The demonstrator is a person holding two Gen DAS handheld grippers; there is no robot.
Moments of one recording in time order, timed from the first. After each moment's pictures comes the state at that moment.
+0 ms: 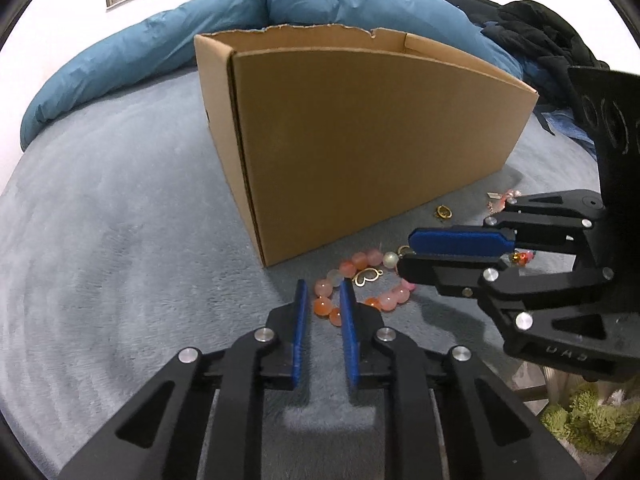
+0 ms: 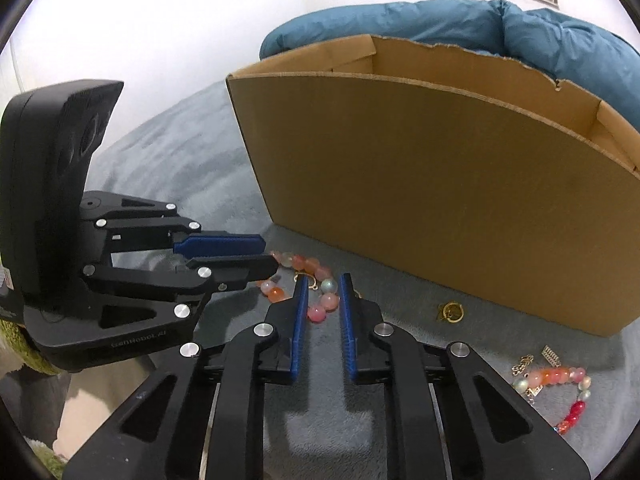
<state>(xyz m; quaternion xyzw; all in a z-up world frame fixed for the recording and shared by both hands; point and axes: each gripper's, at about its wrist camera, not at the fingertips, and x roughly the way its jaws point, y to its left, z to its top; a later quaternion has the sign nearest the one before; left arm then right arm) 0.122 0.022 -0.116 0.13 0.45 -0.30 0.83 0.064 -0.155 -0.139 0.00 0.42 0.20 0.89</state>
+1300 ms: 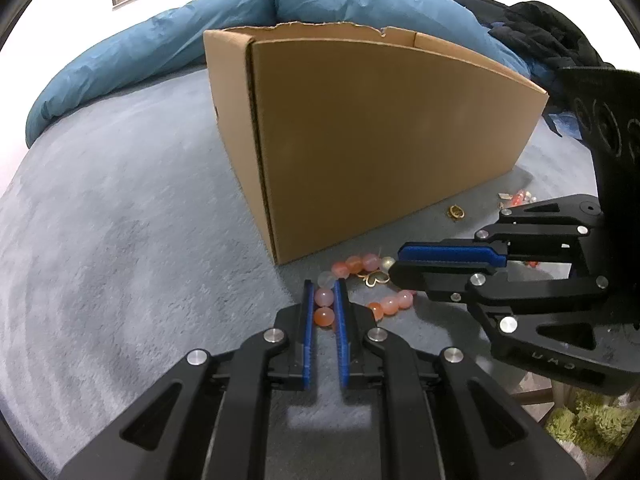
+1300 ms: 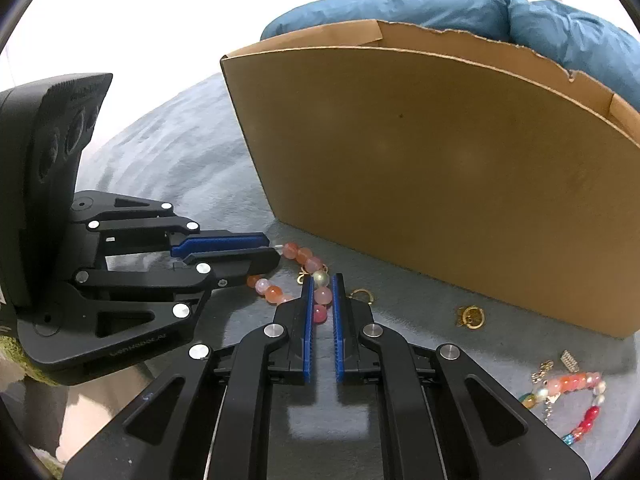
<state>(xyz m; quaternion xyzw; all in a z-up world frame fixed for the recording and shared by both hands) 0.122 0.029 -0.122 0.13 0.44 -0.29 0.84 0.072 -0.151 -0.149 0.00 0.43 0.20 0.88</state>
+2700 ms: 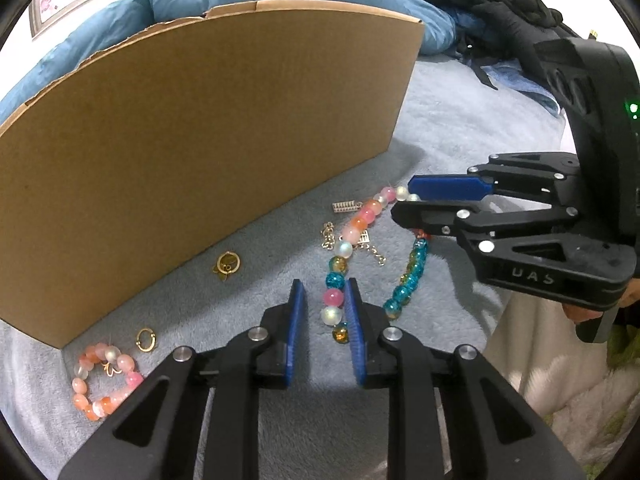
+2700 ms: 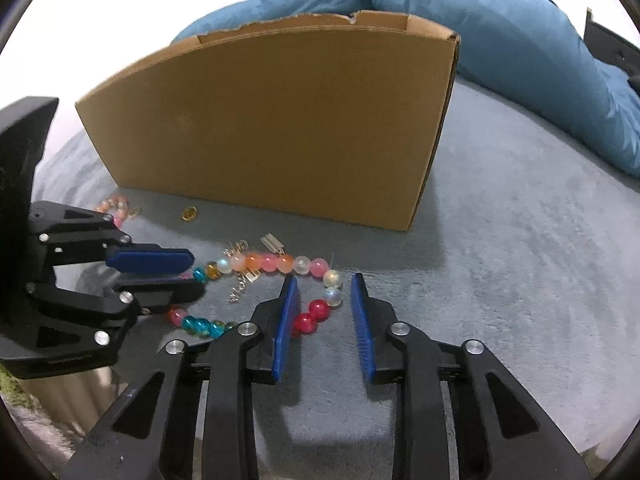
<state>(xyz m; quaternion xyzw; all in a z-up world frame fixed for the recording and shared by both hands) 0.078 -0.113 -0.125 0.18 0.46 -0.39 0.78 0.025 -0.311 -0.160 0.02 0.44 0.05 0.89</state>
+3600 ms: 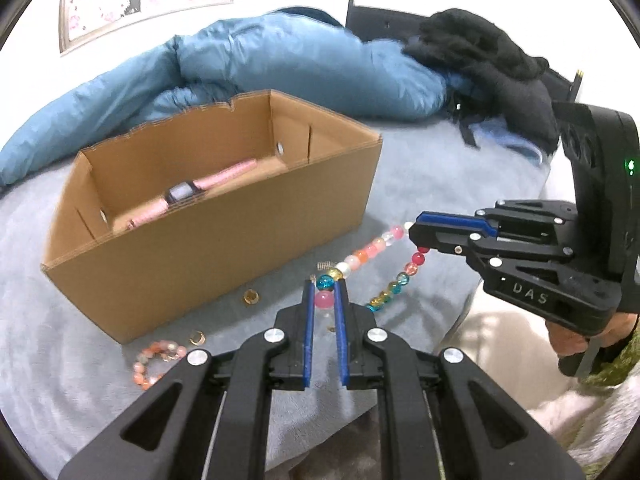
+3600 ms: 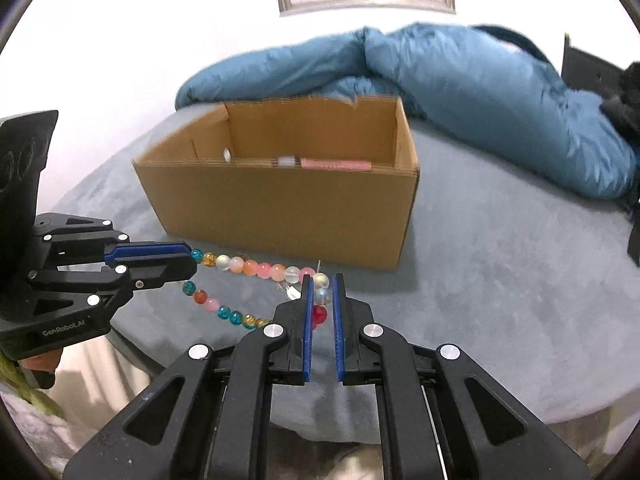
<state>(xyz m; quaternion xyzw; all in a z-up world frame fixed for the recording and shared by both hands) 0.041 -0.083 -0.034 0.13 0.38 -0.39 0.83 -0.026 -0.295 -0.081 0.03 0.36 0.04 0.93</state>
